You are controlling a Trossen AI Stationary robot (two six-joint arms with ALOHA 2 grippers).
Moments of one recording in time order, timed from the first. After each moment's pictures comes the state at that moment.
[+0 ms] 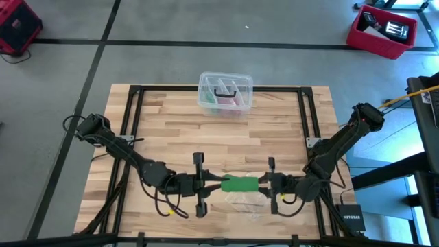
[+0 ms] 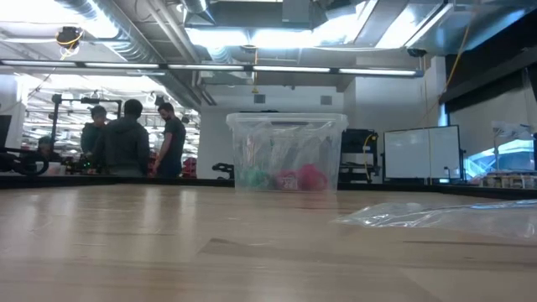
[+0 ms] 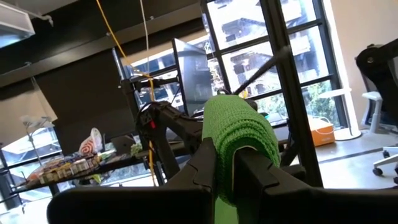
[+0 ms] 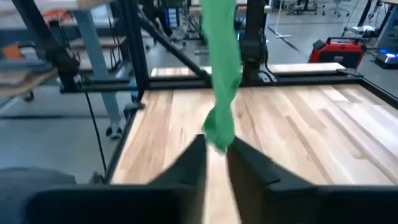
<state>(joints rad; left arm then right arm) -0.58 1.64 1.22 0.77 -0.61 0.46 0.78 1.31 0.84 0.16 0.75 0.28</state>
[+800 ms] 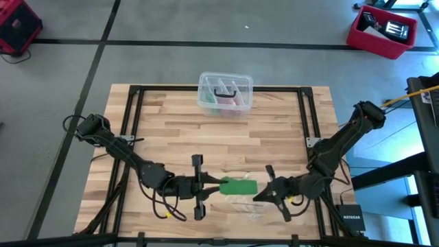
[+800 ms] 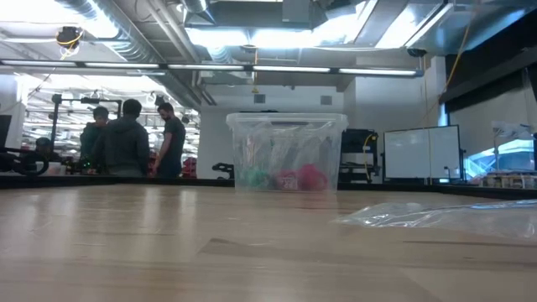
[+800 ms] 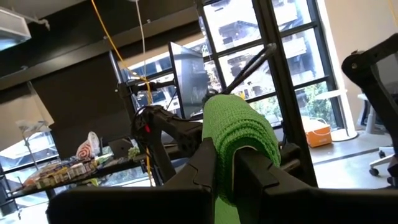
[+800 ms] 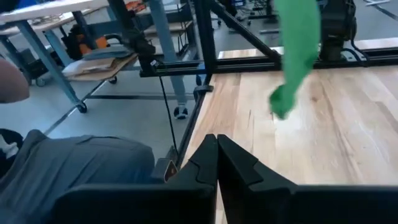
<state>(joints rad) -0.60 1.64 1.22 0.78 -0.61 0.47 0.79 1.26 0.84 0.12 0.45 0.35</state>
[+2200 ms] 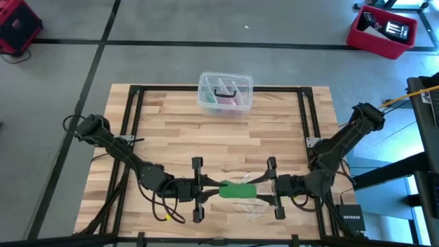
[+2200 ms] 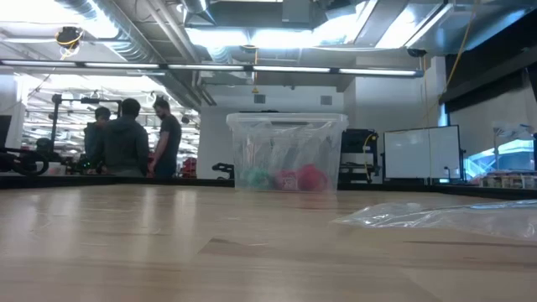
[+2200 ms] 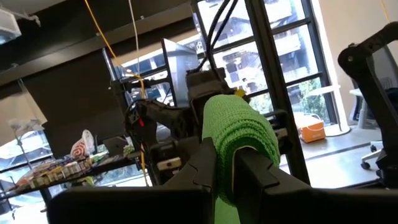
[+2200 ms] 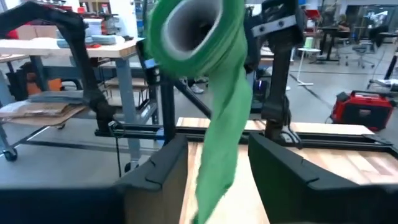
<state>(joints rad) -0.61 1.64 1.22 0.75 -0.61 0.46 0.77 1.31 0.97 0.30 0.67 0.05</state>
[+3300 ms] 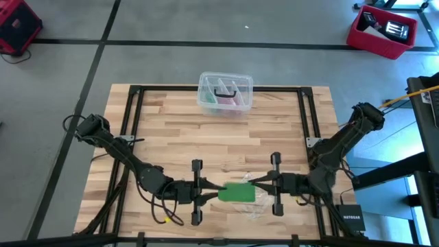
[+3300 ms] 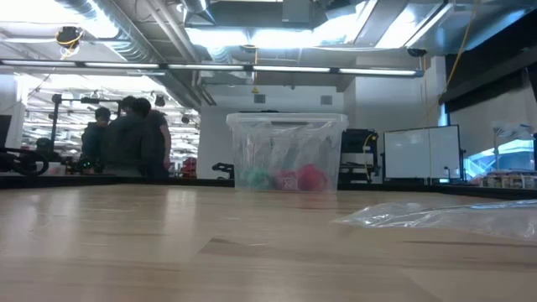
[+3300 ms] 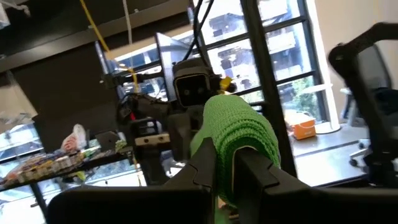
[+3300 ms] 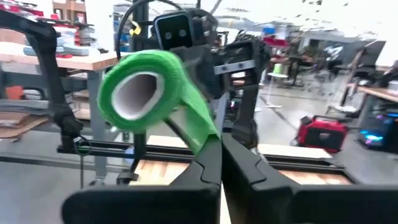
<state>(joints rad) -0.63 1.64 1.22 0.72 -0.61 0.43 0.79 1.31 0.97 0.41 0.77 -0.12</state>
